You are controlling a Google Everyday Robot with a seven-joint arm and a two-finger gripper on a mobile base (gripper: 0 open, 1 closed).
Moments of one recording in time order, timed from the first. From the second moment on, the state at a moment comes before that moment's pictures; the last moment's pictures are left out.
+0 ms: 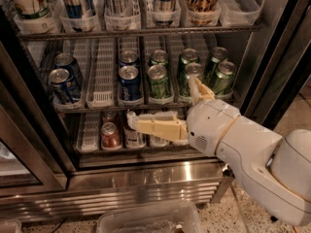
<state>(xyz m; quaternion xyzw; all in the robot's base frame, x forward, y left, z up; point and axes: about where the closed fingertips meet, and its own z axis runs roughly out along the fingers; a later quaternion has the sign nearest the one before) 0.459 -0.024 0.934 -0.28 0.67 0.25 0.64</state>
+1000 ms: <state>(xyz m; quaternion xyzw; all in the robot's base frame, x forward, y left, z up) 0.477 -0.087 0.920 -0.15 0.68 0.21 0.68</state>
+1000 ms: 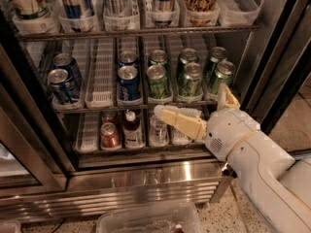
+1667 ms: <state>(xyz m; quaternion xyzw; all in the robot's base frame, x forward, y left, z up) 0.477 -0.092 0.910 -0.21 0.66 0.15 0.70</state>
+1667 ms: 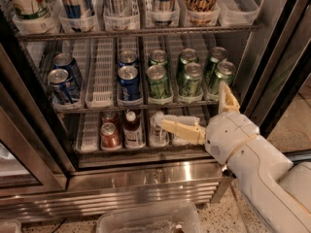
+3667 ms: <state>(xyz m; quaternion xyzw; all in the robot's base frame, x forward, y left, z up) 0.501 -0.146 0.848 -0.25 0.66 0.03 0.71</state>
